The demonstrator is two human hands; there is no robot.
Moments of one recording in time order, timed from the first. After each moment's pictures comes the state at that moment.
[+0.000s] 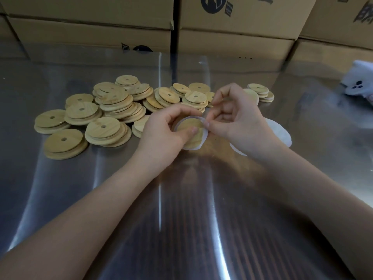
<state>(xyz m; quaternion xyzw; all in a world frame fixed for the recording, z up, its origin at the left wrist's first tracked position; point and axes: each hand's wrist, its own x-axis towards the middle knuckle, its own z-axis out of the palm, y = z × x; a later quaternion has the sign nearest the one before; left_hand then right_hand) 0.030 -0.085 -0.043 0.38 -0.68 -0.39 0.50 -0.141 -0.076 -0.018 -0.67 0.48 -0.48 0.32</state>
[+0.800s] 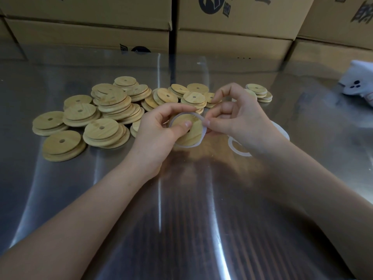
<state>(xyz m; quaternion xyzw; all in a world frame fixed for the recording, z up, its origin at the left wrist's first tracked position) 0.031 -0.086 -0.044 0.37 -0.59 -0.50 0.53 -0.147 -0.078 -0.012 -0.63 0.44 -0.49 0.42</state>
